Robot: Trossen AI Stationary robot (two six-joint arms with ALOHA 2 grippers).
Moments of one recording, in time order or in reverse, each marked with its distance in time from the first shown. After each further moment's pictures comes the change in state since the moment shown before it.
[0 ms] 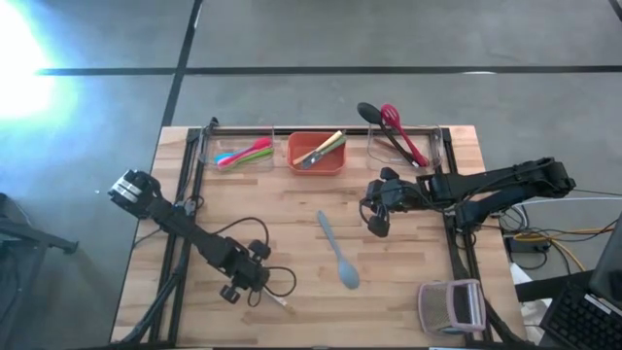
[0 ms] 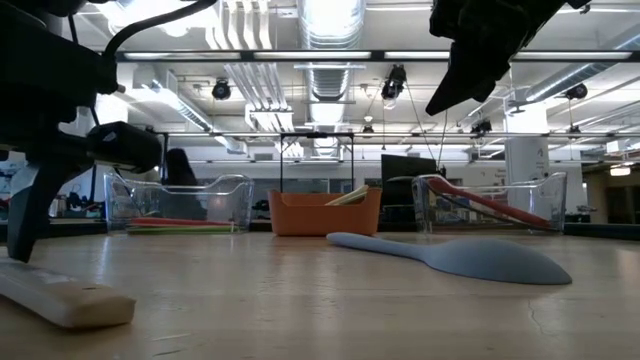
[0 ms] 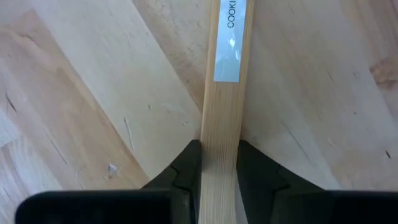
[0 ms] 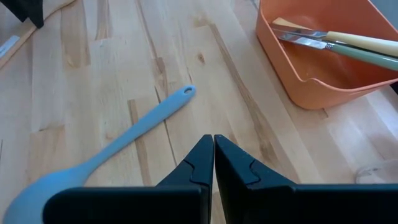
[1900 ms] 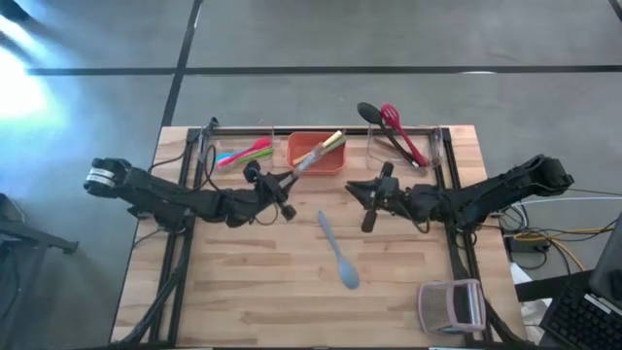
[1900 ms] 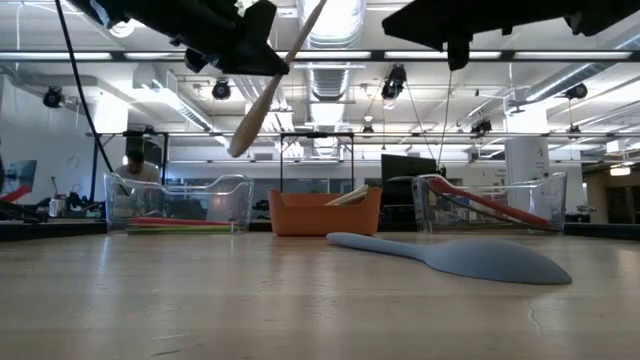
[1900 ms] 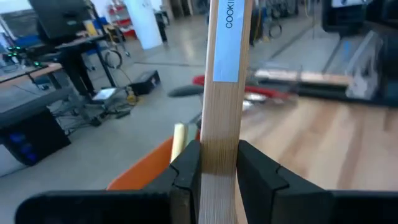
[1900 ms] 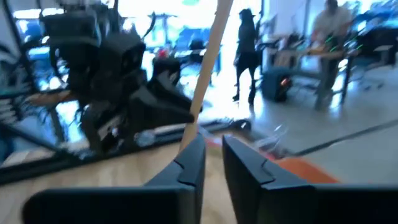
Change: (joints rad) left arm 0.401 -0.380 -0.099 0.892 -0.919 0.035; right arm 0.097 0.010 -0.275 1.113 0.283 -0.192
